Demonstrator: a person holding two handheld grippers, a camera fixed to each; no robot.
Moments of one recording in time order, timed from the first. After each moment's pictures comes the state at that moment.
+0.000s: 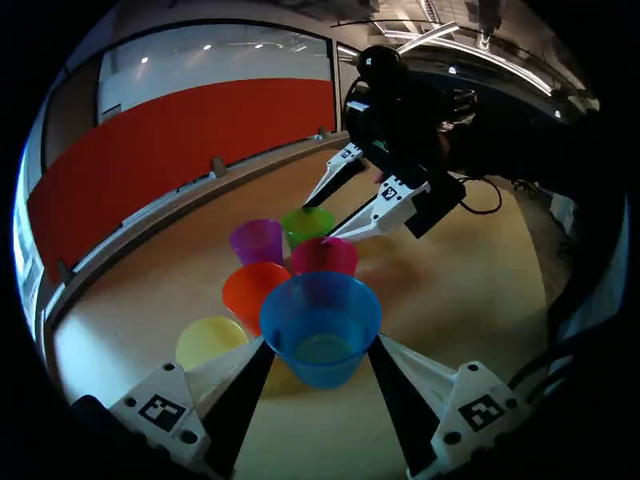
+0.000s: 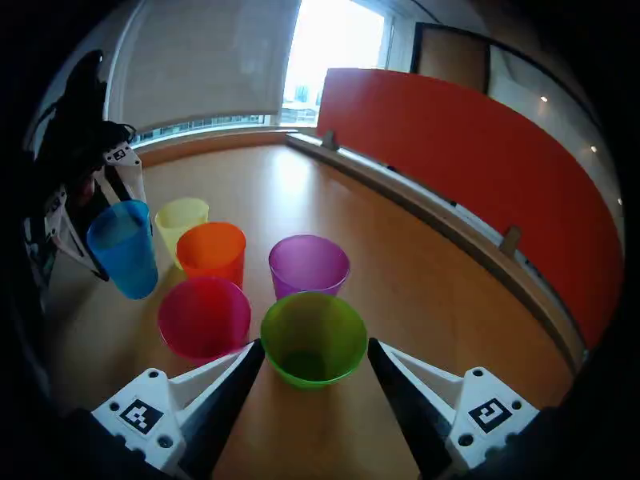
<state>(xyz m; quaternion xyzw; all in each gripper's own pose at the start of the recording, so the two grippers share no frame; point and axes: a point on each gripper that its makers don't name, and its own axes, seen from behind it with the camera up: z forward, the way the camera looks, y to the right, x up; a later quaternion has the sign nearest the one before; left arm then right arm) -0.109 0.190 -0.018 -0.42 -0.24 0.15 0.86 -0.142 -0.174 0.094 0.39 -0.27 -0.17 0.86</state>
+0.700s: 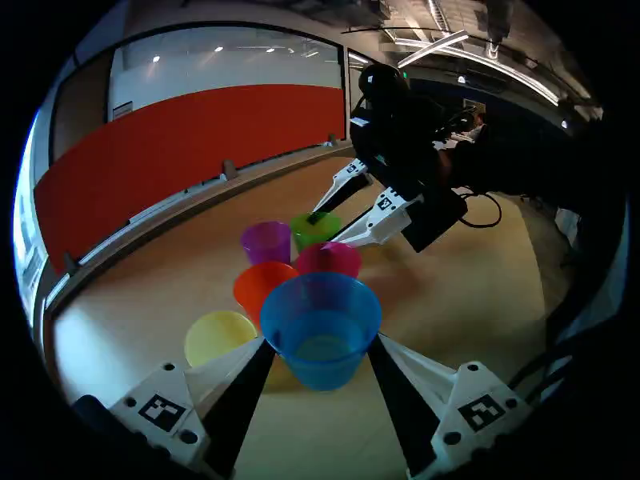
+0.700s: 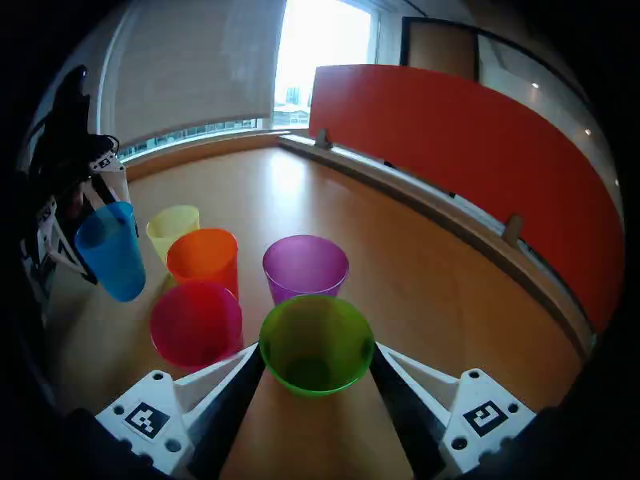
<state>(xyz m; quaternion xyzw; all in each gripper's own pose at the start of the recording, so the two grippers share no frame) -0.101 0.182 -0.019 -0.40 -0.24 0.14 0.87 -0.147 -0.179 0.098 0.38 -0.28 -0.14 0.87</state>
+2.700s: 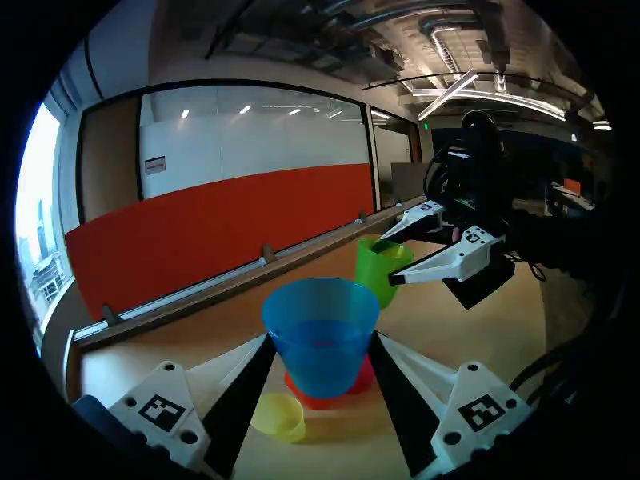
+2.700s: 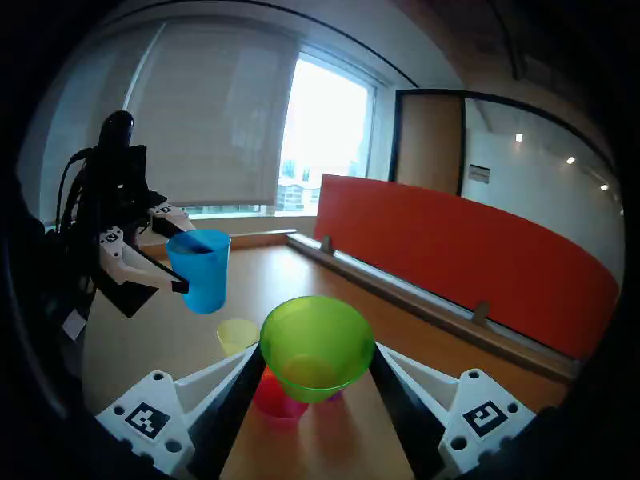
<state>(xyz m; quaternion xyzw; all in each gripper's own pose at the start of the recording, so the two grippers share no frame) 0.039 0.176 0.000 -0.35 -0.10 0.10 0.93 0.032 -0.192 0.030 0.39 -0.11 -0.09 0.91</state>
